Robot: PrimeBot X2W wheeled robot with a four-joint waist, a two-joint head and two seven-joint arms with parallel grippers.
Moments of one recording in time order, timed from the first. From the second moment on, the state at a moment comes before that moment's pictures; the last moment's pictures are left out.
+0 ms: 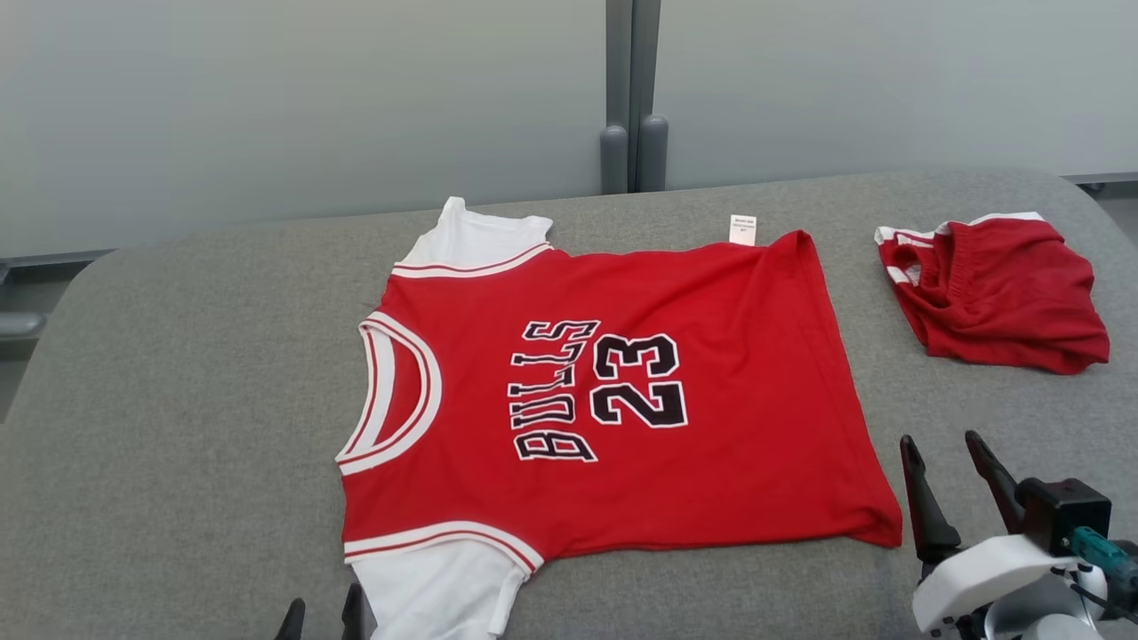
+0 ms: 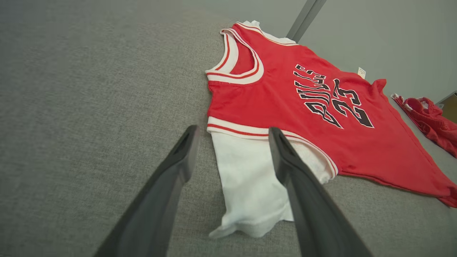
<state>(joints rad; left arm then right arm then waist) 0.25 0.07 -0.20 0.15 -0.60 0.03 -0.20 0.10 -0.25 0.25 0.19 0.34 -0.08 -0.25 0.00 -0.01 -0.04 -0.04</state>
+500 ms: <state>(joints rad) 0.31 0.09 -0.26 0.19 -0.61 -0.02 -0.10 0.11 -0.25 0.24 0.22 0.34 -0.06 -0.25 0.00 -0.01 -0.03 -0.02</state>
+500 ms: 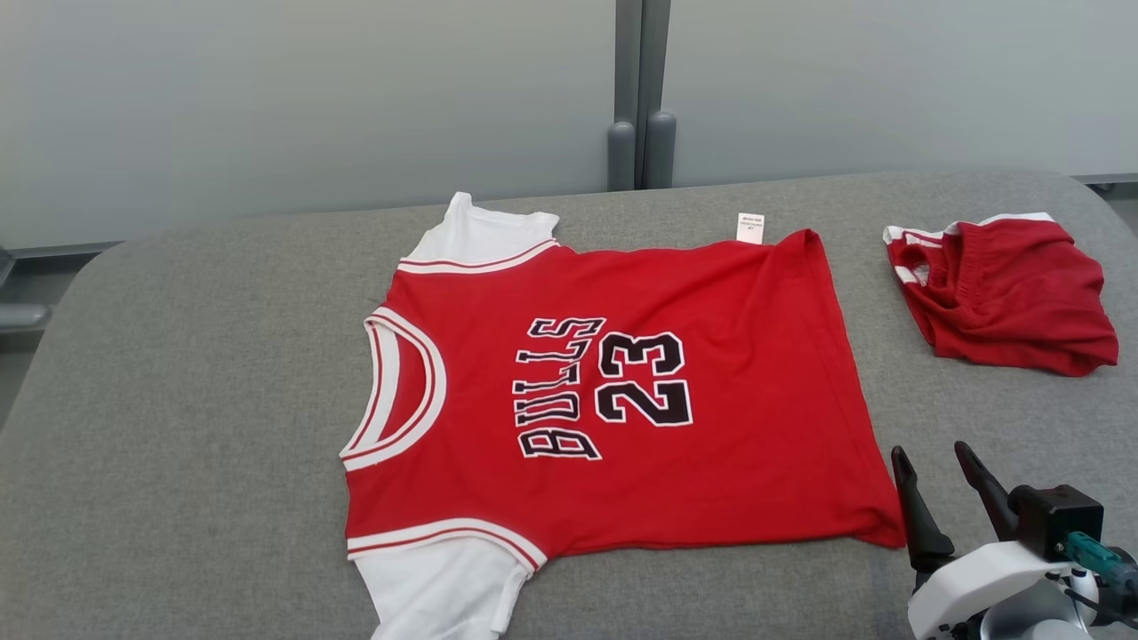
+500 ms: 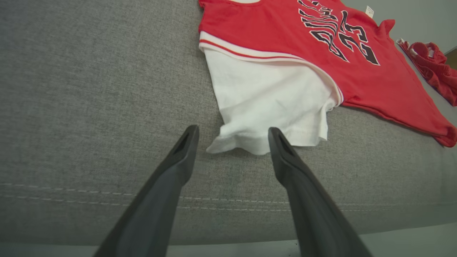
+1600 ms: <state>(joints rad) 0.21 0.09 -0.24 0.10 -0.65 -0.08 -0.19 0.15 -0.23 0.24 0.40 0.41 0.01 -0.24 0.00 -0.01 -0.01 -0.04</state>
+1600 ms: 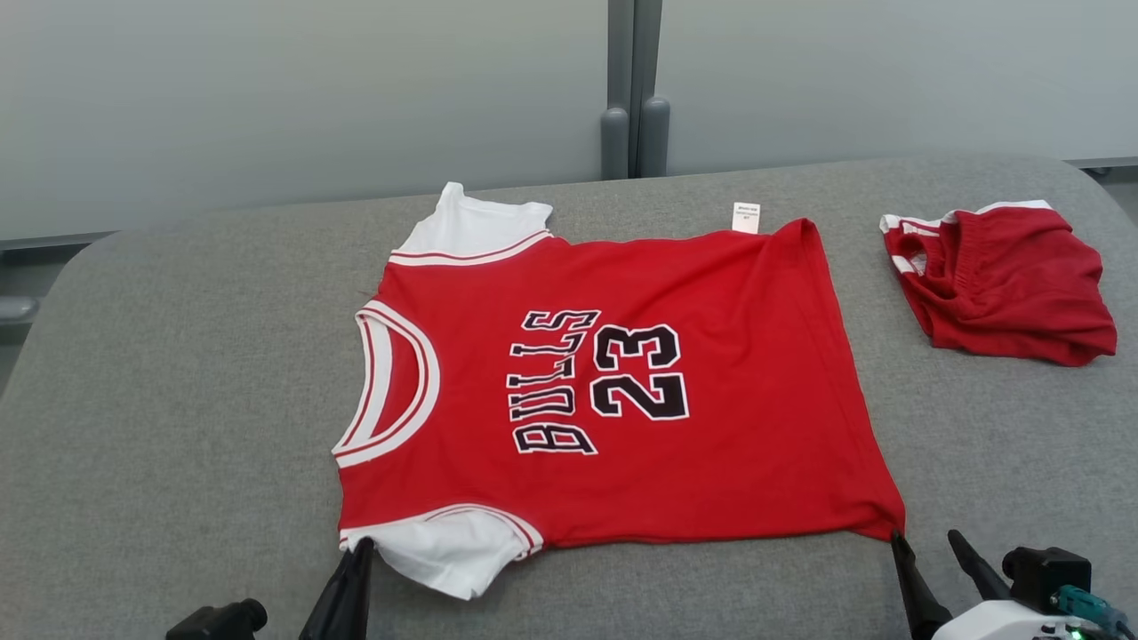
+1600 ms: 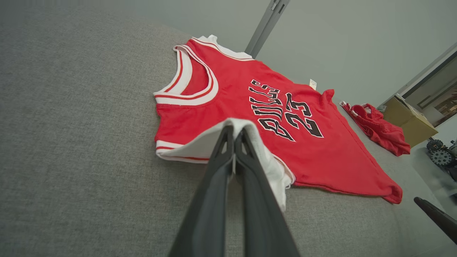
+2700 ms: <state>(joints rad) 0.21 0.09 -0.23 0.01 -0.62 -0.05 -0.20 0.02 -0.19 0.25 0.60 0.45 0.08 -0.24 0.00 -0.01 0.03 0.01</state>
